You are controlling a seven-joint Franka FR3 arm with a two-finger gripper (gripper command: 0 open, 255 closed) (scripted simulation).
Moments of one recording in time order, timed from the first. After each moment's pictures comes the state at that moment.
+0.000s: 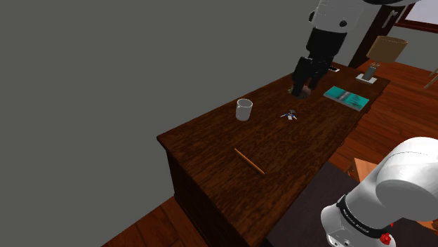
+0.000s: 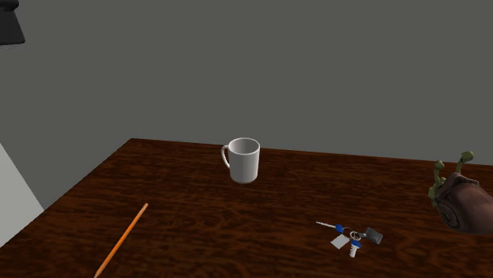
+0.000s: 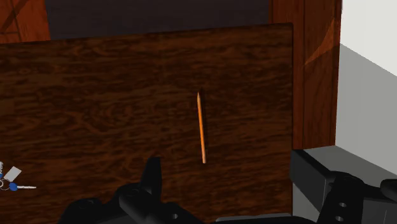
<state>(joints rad) -0.01 -0.78 0.06 -2.39 0.11 1.59 0.03</state>
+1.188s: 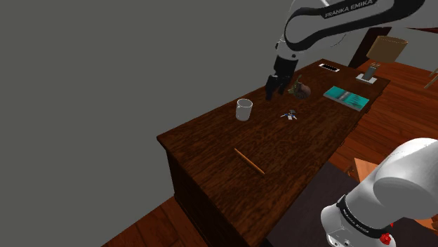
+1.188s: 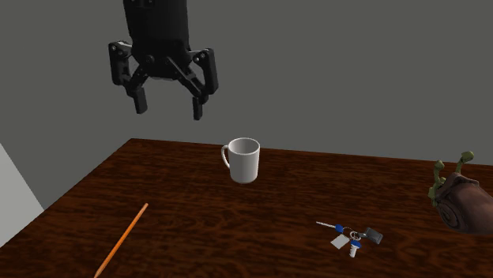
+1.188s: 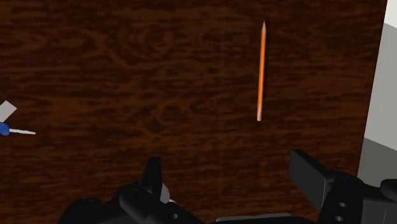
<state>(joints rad) -0.06 -0.30 -0.09 -2.35 0.04 2.04 -0.23</state>
